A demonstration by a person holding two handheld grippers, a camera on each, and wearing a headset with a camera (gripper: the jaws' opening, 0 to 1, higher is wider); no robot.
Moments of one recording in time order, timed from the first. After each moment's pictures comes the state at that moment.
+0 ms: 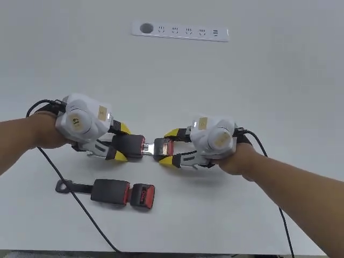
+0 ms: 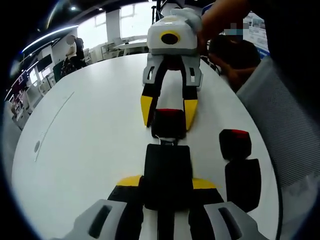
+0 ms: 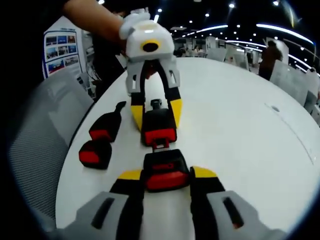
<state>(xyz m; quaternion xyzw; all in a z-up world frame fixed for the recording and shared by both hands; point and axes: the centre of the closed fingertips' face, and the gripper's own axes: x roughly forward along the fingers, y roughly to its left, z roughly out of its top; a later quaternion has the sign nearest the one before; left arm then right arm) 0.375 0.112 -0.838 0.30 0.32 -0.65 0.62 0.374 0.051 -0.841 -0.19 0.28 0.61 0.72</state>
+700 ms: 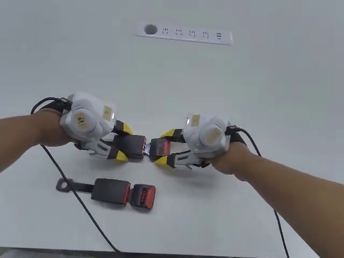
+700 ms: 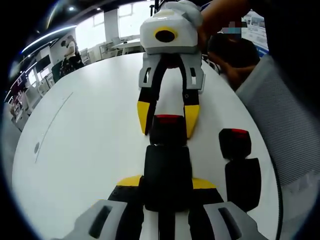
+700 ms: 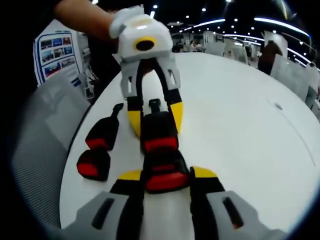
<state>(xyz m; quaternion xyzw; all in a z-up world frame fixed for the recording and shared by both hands) 0.374 0.112 -0.838 0.31 0.32 -0.65 0.62 0.376 0.070 -0.843 -0.20 0.30 0.60 0.72</state>
